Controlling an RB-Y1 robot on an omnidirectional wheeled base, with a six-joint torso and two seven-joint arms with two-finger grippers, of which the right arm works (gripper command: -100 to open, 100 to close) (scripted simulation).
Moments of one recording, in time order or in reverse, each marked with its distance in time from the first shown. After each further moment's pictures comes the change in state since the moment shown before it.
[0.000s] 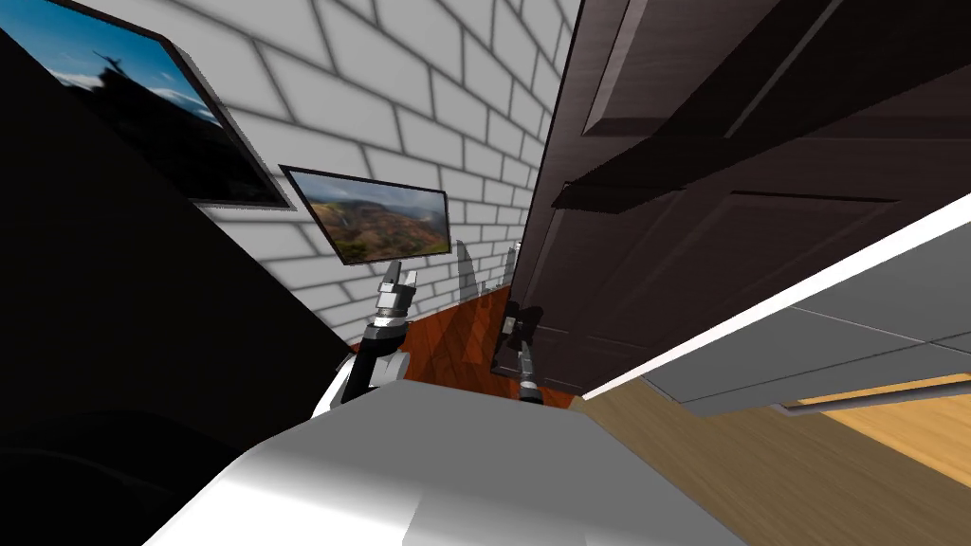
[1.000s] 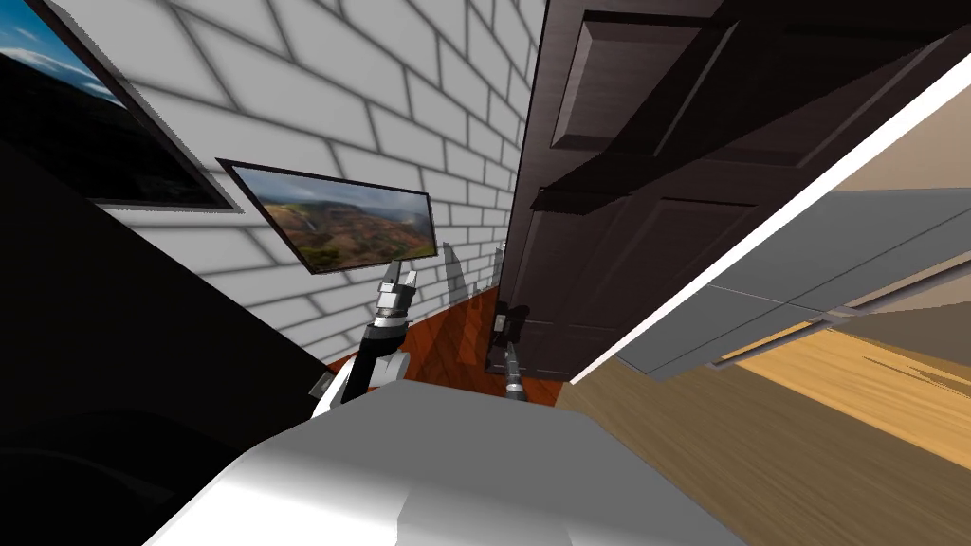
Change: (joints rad) arm 0.025 0.032 0.154 -0.016 -0.048 -0.015 0.079
